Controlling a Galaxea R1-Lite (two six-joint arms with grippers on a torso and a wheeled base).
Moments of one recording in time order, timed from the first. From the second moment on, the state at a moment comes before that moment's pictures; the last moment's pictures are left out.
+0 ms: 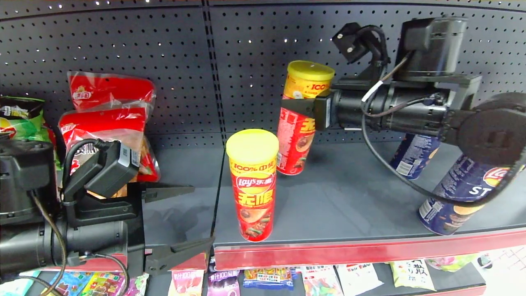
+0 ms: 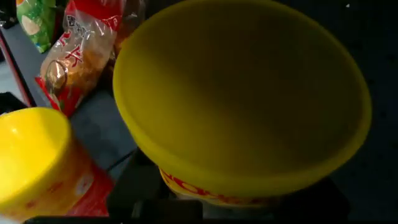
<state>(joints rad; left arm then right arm) -0.40 1.34 -0.52 -0.45 -0.62 0.24 0.58 1.79 -1.36 -0.32 0.28 -0.11</state>
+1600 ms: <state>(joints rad) -0.43 1.31 -0.51 -0.45 -0.60 0.23 0.62 2.08 -1.57 -0.32 0.30 -0.15</state>
